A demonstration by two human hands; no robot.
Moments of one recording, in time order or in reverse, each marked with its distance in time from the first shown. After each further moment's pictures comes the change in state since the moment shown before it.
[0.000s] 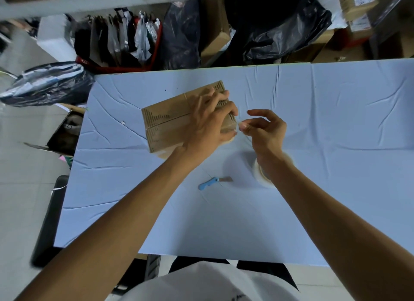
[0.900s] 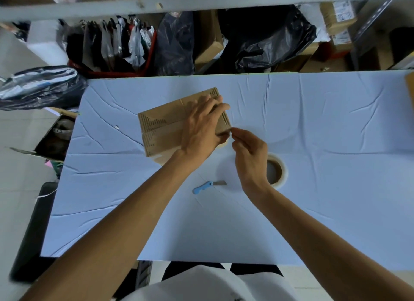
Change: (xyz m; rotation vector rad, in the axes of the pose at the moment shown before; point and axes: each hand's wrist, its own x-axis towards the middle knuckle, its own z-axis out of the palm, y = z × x) left_hand 0.003 -0.003 0.006 0.013 0.070 -0.016; right_hand -0.053 -0.003 0.017 -0.257 0.004 -0.102
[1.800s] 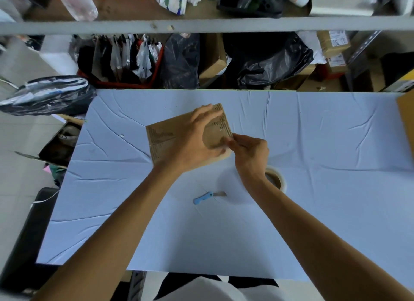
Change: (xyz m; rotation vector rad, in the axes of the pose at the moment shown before) left_hand -0.012 -0.021 -0.037 -0.453 -0.089 -0.095; right_hand 0.023 -0.017 0.005 -0.027 0.007 0.043
